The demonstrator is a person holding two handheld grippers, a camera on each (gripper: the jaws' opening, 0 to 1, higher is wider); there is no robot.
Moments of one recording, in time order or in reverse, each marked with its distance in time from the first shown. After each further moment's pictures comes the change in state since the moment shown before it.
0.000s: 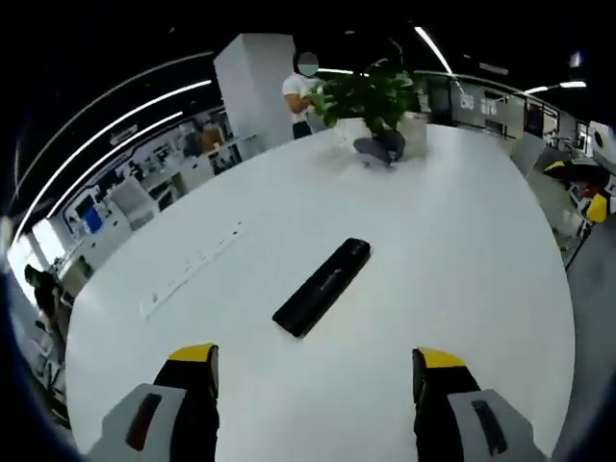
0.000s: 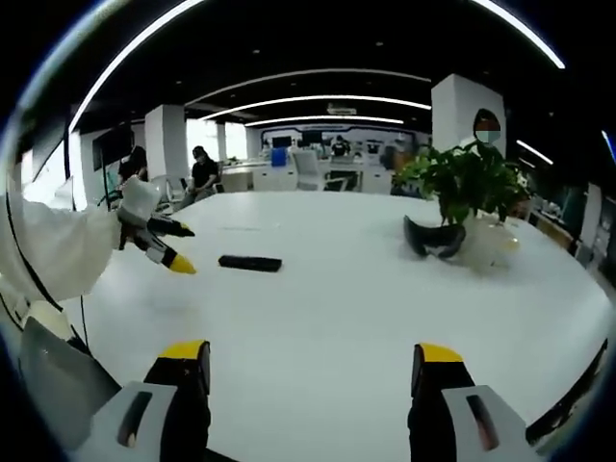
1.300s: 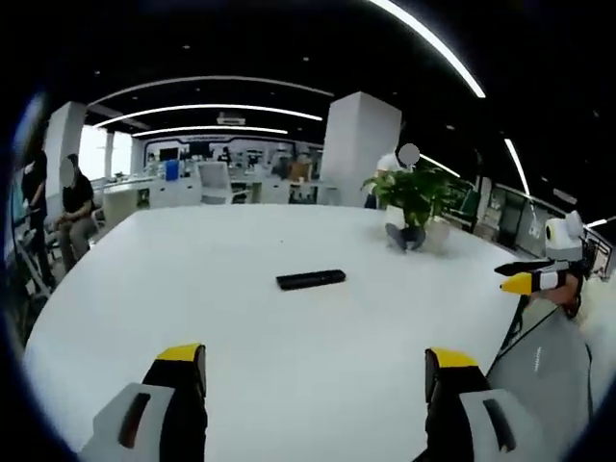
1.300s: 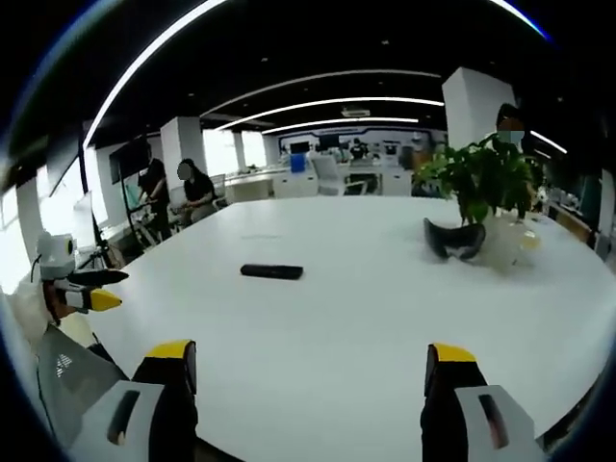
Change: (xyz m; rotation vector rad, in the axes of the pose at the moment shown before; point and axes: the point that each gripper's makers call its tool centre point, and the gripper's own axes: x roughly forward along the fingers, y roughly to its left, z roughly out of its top) left arm -0.151 -0.088 -0.040 -0.474 -0.289 0.205; right arm -0.001 0.010 0.008 0.029 -0.020 0.111
